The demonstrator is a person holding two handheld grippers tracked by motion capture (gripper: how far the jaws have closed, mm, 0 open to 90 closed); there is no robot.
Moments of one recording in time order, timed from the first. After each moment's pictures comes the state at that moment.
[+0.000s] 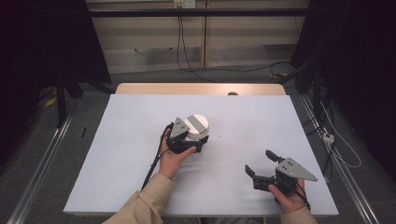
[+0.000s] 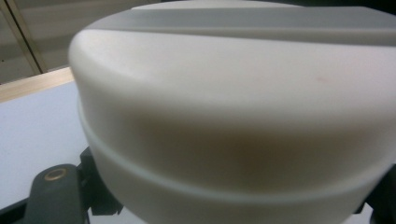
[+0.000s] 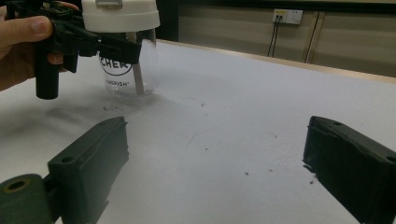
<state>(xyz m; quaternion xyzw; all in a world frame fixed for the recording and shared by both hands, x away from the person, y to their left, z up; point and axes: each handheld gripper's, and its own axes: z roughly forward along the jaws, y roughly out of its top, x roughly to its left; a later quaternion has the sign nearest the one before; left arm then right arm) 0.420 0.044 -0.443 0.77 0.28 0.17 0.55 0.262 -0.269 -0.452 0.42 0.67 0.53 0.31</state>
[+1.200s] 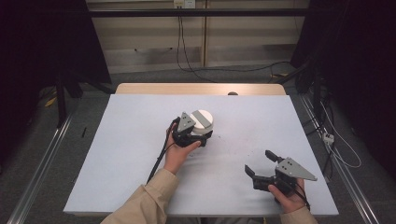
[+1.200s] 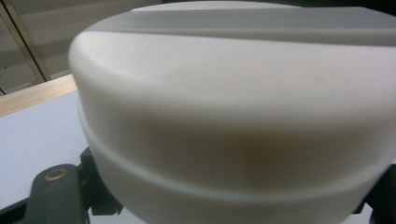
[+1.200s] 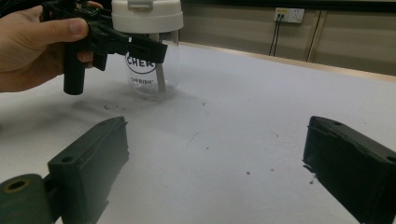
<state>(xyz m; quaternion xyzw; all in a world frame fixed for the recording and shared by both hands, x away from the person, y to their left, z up) 0.442 0.029 -0.448 0.78 0.27 0.18 0.54 0.263 -0.269 -0.453 0.42 0.67 0.53 0.31</state>
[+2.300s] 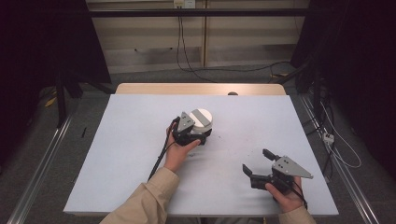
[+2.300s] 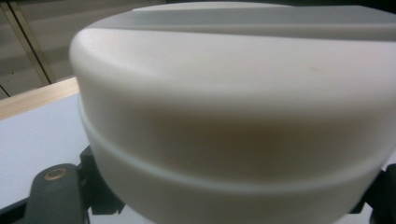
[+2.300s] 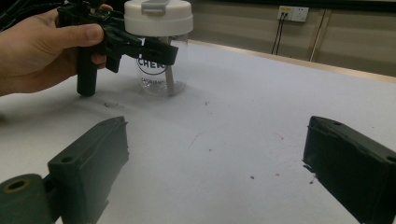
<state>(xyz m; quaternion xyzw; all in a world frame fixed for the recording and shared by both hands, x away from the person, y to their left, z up) 0.453 0.029 -0.460 0.77 0.27 0.19 0.55 0.269 -0.263 -0.454 0.41 0.68 0.52 0.31</state>
